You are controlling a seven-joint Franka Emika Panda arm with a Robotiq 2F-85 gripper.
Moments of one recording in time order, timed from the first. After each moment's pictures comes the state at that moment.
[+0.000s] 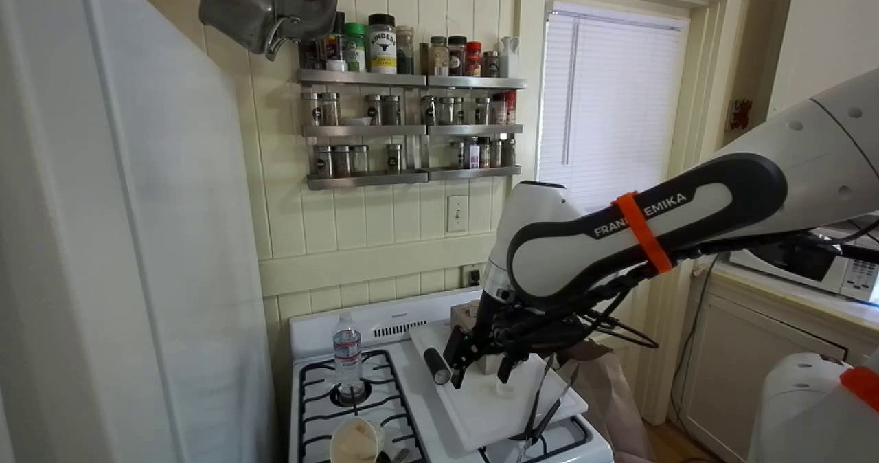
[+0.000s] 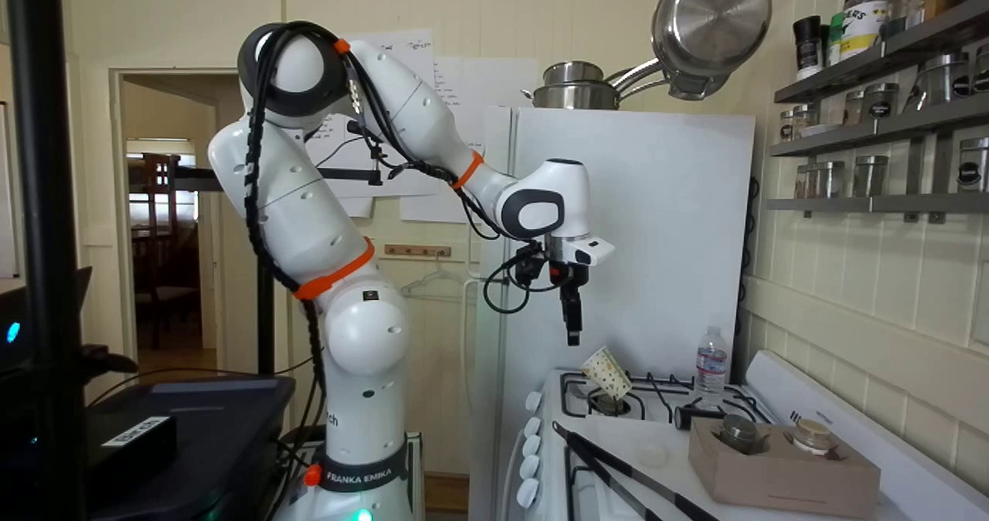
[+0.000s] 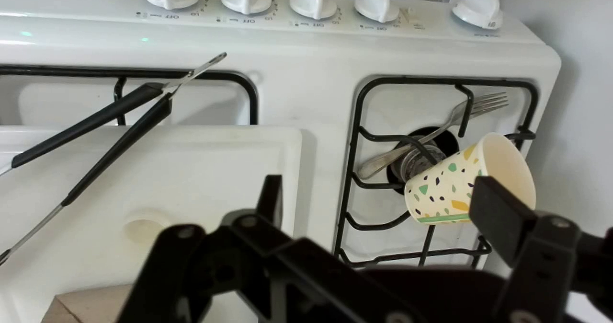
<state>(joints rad) 0.14 -0.59 0.18 -2.75 0.31 2.37 0.35</state>
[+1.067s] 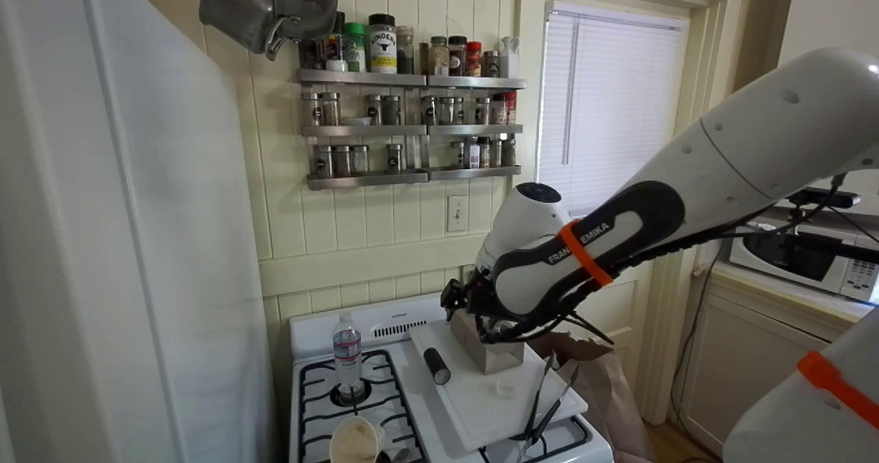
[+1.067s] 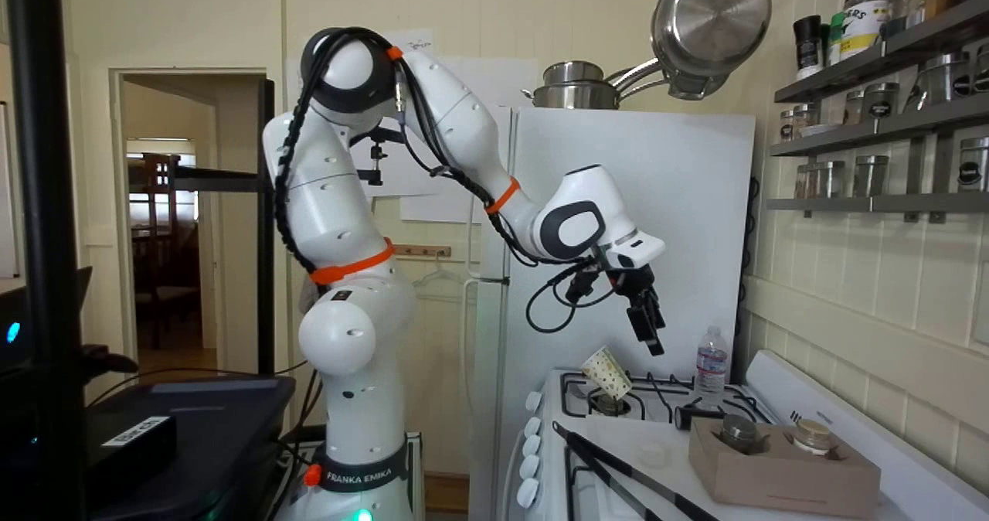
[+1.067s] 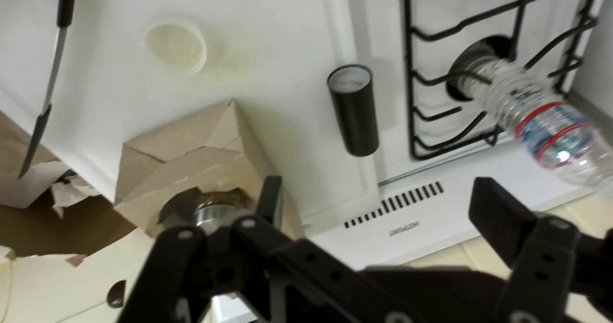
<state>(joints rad) -0.22 -0.38 0.34 -2.67 0.05 2.80 0.72</state>
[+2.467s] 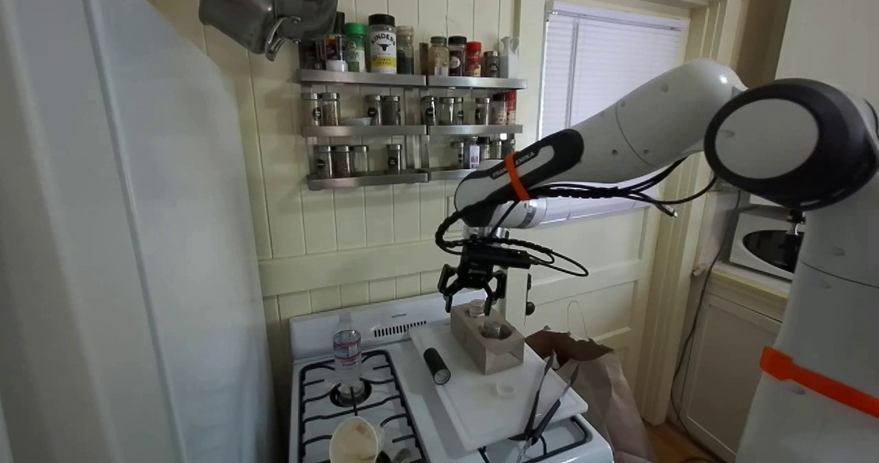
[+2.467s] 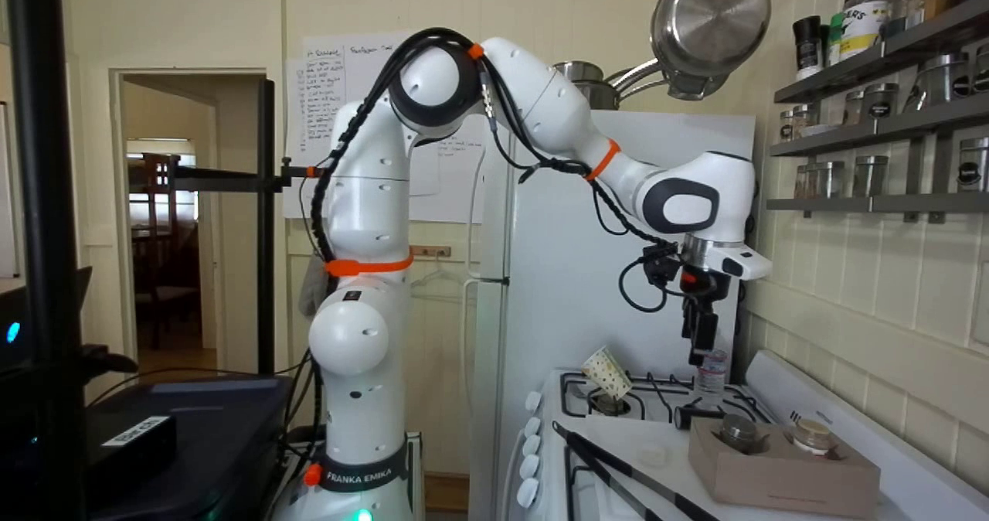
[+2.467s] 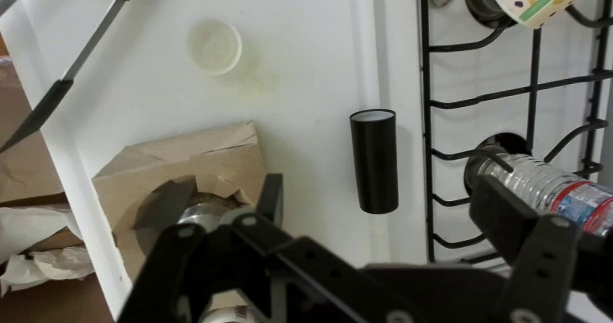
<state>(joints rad) -0.09 0.00 0.03 -2.12 0.23 2.14 0.28</state>
